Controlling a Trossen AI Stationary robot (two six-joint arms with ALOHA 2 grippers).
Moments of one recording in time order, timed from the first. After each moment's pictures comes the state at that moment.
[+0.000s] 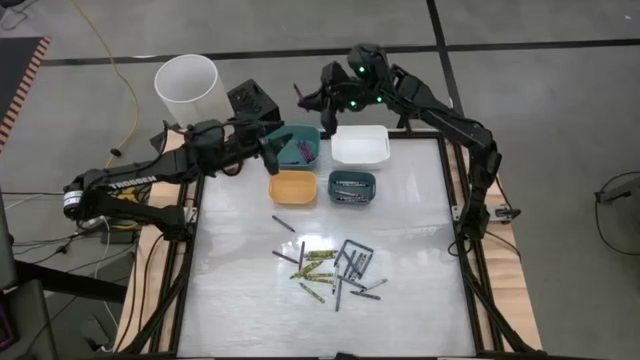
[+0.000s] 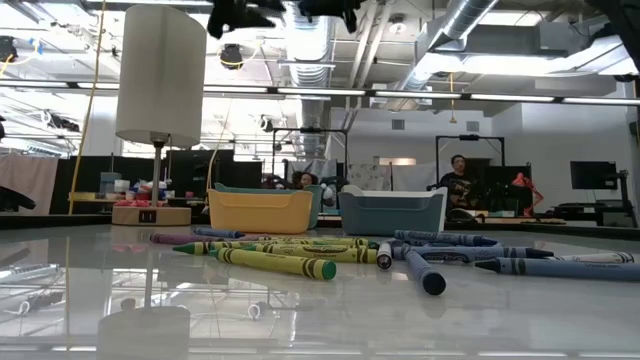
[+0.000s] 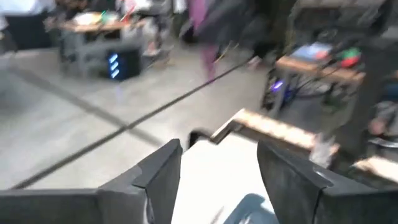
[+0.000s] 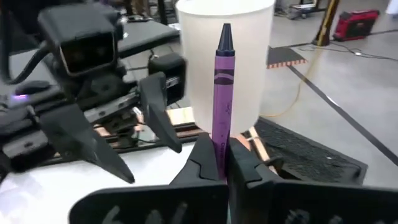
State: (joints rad) left arm 0.30 1.10 1.02 0.04 -0.30 -0.09; right arm -0.48 1.82 2.15 -0.60 -0.35 -0.03
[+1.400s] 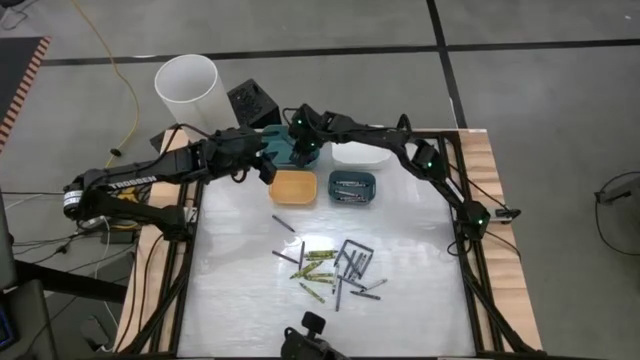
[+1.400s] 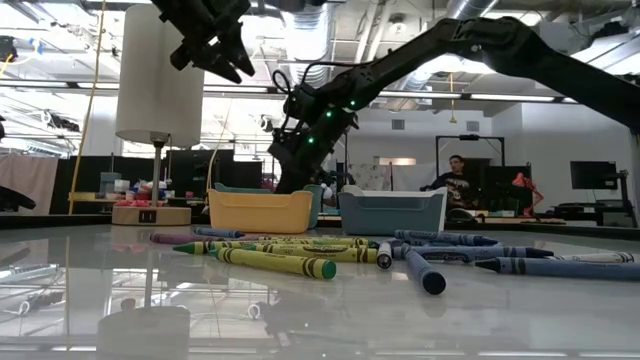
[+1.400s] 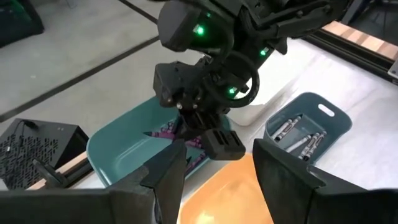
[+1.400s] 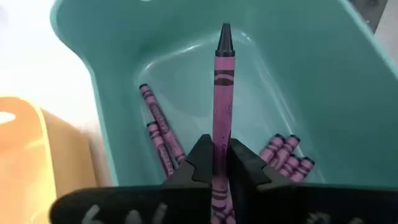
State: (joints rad) left arm 0.30 1.10 1.02 -0.41 -0.42 -0.29; right arm -0.50 2.38 2.11 -0.55 -0.15 -0.03
